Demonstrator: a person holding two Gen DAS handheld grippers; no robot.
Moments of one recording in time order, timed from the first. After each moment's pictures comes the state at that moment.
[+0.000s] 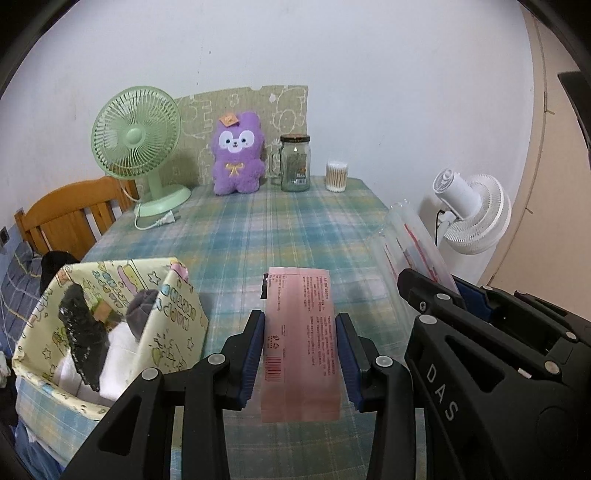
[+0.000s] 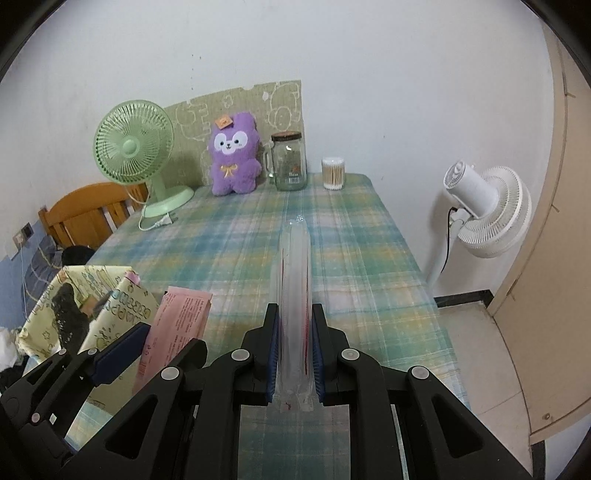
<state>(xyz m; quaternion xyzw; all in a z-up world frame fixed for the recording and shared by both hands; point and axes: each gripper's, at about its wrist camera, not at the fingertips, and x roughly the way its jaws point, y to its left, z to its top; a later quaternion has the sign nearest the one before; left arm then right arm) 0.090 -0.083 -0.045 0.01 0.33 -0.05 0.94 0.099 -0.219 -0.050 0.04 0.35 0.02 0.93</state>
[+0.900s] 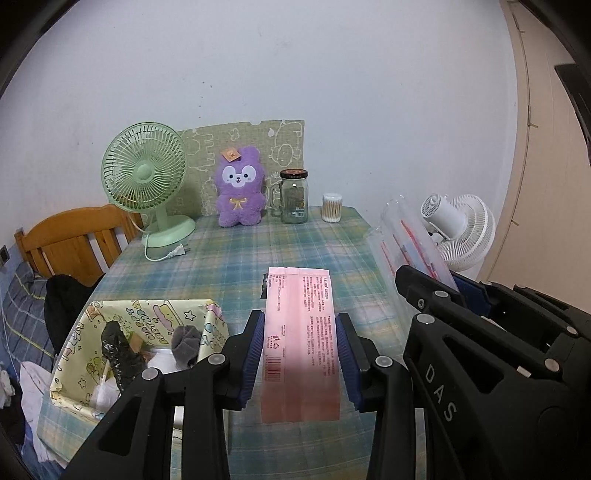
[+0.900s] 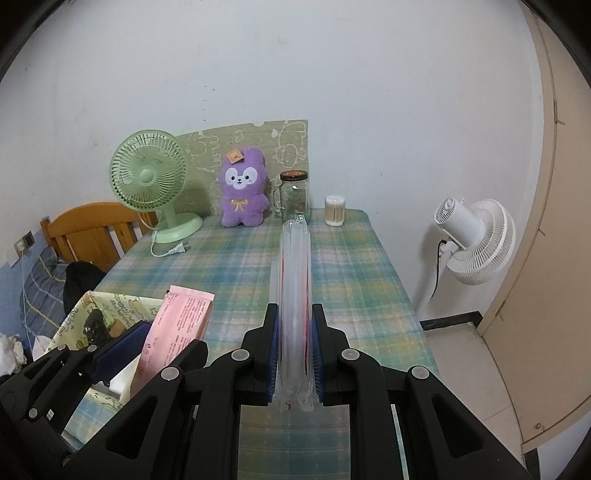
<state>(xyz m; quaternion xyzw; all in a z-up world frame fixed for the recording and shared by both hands) 0.067 -0.057 0.000 0.01 0.29 -0.07 0.95 0.071 -0.192 0.005 0.03 0.31 0.01 0.95</state>
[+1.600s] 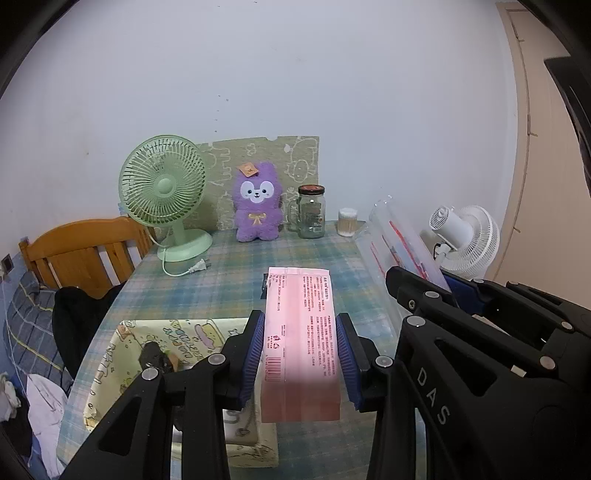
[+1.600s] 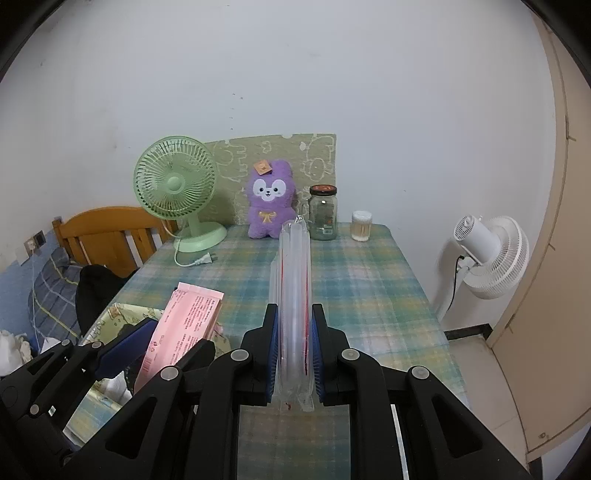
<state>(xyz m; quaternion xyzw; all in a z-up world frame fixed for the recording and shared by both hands) 0.064 -0.010 0.012 0.02 0.27 -0.07 0.96 0.075 -0.142 0.022 0.02 0.30 0.03 0.95</state>
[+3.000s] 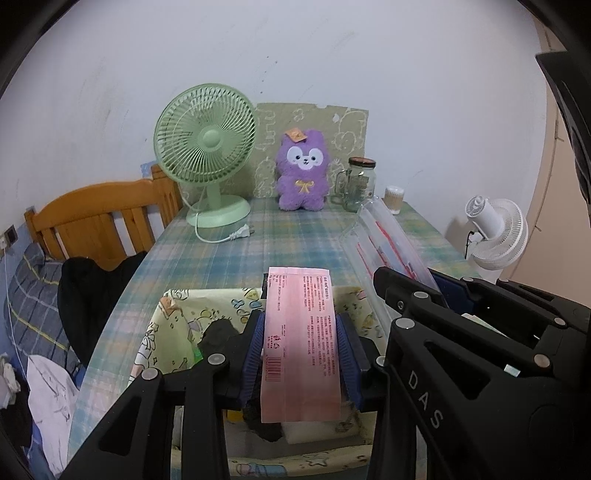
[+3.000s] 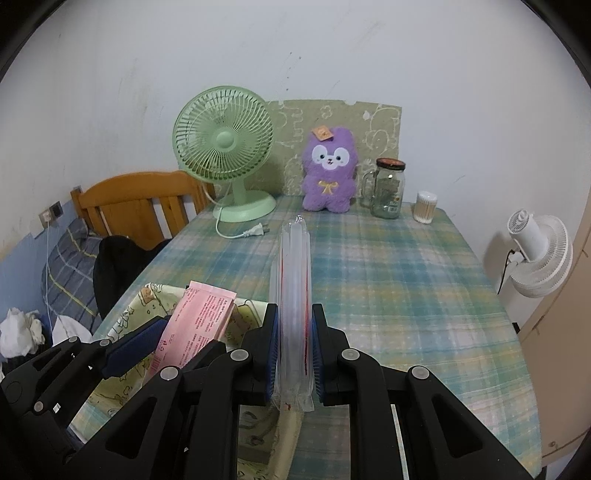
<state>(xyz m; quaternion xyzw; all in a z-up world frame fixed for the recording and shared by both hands) 0.097 0.085 -0.030 -0.01 0.31 -0.05 0.95 0.123 -0.041 -0.023 0.00 0.34 0.09 0.94</state>
